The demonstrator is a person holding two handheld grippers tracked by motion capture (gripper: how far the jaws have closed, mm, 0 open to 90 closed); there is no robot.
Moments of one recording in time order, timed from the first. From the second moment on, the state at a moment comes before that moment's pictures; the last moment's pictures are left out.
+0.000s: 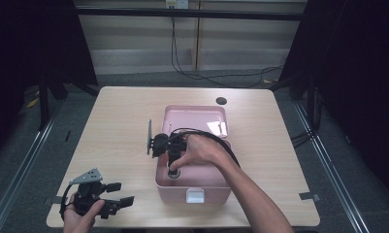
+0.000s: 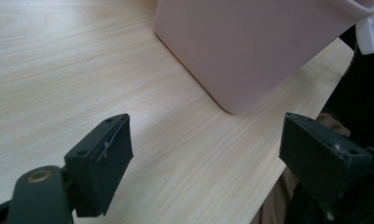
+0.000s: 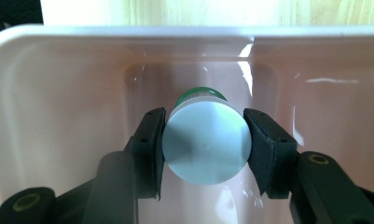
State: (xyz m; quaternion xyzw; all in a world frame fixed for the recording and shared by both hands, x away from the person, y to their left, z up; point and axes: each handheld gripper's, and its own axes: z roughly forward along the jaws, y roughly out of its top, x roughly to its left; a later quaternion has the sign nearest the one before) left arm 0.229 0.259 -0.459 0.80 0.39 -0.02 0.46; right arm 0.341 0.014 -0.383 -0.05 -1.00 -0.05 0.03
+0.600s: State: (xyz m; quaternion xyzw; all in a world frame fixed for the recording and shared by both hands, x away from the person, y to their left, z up) left arm 0.229 0.259 -0.458 0.80 0.39 -0.02 0.46; right arm 0.342 0.021 -0.410 -0.05 -1.00 -0.07 0.03
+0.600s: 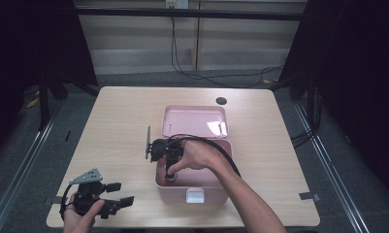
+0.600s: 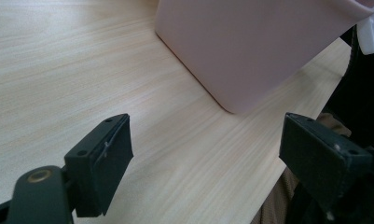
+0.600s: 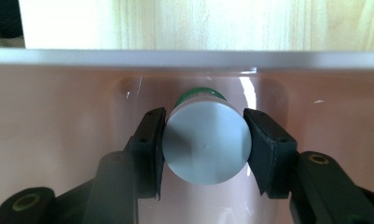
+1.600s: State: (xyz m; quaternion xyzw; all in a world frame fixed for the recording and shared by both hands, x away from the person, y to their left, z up) left arm 0.229 0.259 -0.458 0.80 0.39 -0.02 0.46; right arm 0.348 0.019 -0.430 -0.08 -0.99 -0.09 0.03
